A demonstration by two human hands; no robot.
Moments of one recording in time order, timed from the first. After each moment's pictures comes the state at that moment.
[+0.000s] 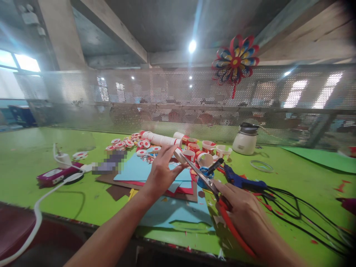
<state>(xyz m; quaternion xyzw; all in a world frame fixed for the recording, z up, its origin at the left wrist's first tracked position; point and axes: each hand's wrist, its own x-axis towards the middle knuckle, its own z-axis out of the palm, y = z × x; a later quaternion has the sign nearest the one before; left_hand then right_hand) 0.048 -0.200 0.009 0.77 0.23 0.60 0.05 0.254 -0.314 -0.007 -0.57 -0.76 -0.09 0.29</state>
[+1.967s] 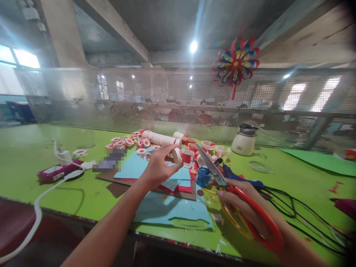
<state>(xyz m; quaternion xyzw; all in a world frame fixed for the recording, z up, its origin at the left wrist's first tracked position) 0.035 -0.197 0.021 0.79 0.22 0.55 0.15 0.263 -0.323 0.021 -0.55 -0.75 0.02 0.37</state>
